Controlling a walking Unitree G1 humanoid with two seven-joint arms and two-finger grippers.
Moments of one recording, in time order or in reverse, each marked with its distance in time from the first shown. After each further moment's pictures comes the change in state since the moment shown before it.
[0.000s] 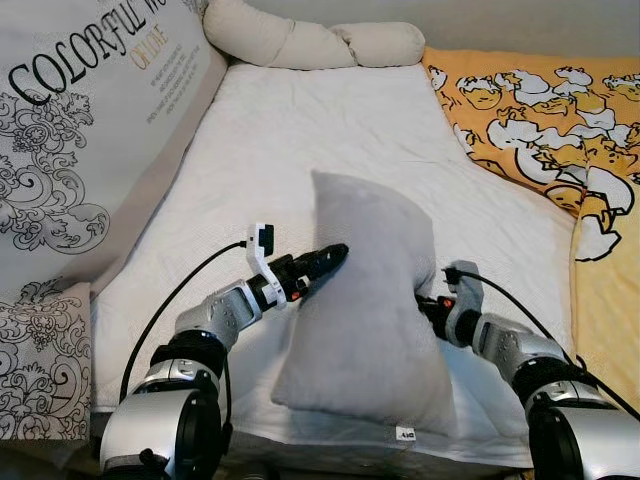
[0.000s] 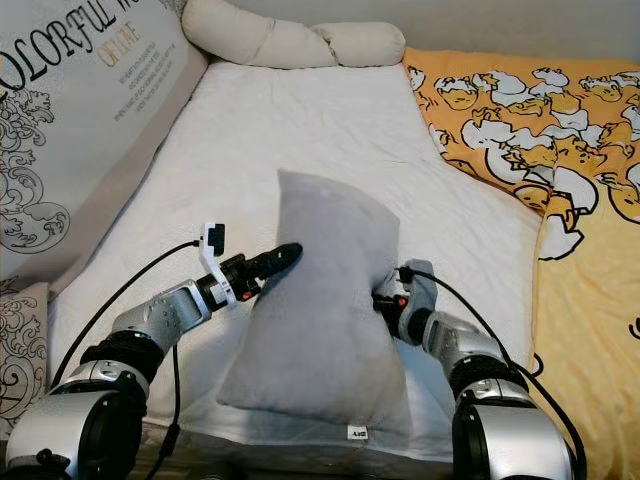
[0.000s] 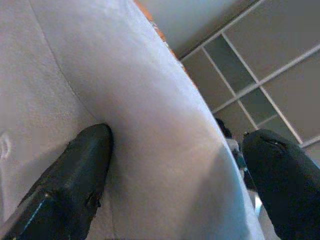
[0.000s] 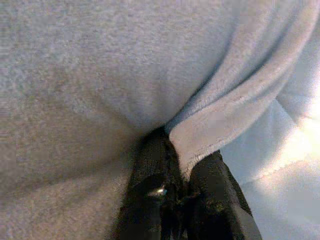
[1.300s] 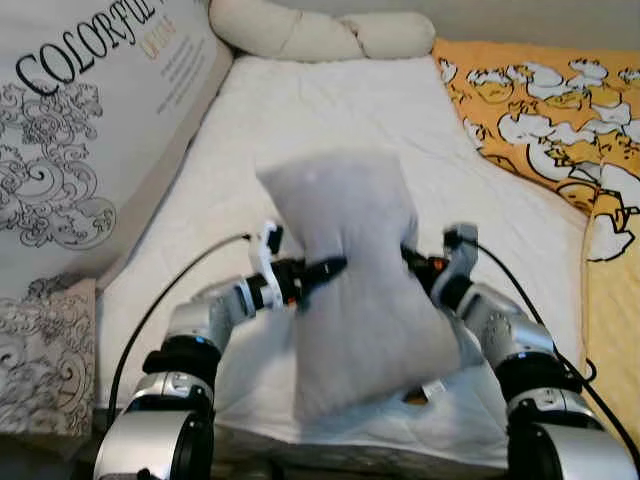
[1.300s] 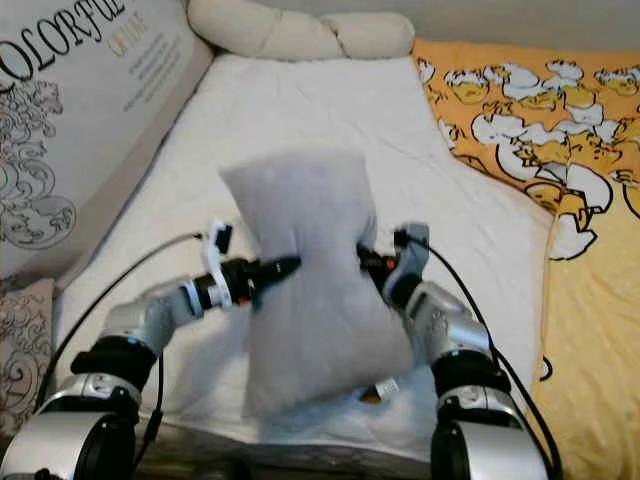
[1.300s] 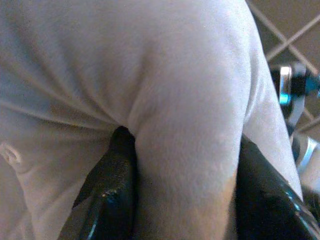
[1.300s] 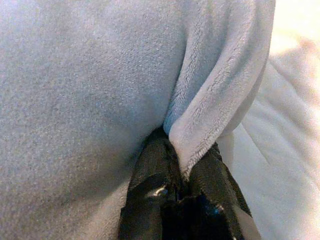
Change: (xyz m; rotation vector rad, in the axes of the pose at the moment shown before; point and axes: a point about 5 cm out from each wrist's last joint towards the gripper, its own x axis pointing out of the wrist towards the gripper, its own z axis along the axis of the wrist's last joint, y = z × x) left arm -0.002 -0.012 0.012 0.180 0.060 0.013; right arm 0.007 0.046 0.049 -0.012 -0.324 0.150
